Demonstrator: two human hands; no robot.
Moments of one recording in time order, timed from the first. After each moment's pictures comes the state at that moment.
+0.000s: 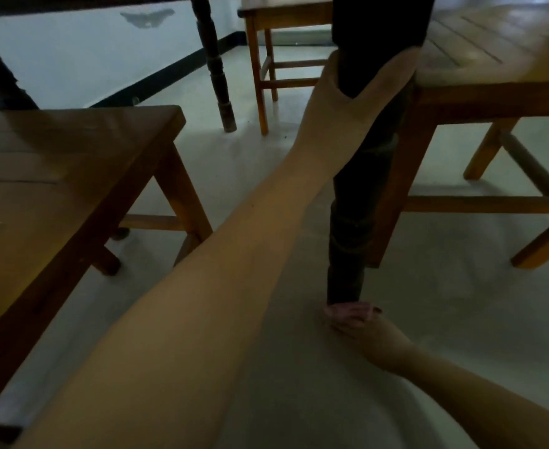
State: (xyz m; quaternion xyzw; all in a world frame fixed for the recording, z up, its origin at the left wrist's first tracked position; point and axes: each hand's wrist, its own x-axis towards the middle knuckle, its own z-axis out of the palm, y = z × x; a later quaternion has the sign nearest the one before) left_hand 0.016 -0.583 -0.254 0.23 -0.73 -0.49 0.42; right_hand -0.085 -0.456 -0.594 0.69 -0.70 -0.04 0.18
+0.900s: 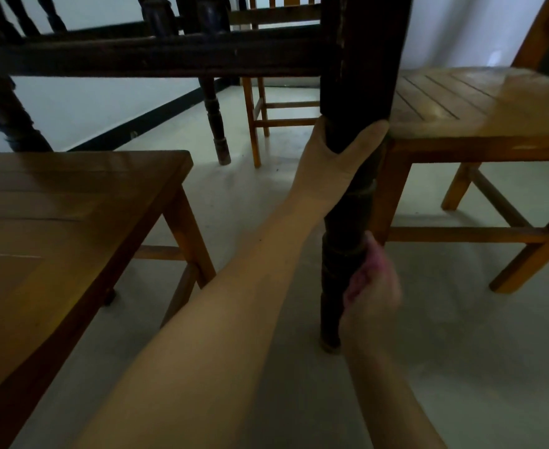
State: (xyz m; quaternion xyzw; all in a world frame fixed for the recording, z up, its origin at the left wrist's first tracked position) left_hand 0.019 -0.580 -0.251 0.23 -0.72 -0.52 0.39; right_hand -0.006 -0.513 -0.407 -0.04 -0.53 0.82 -0.22
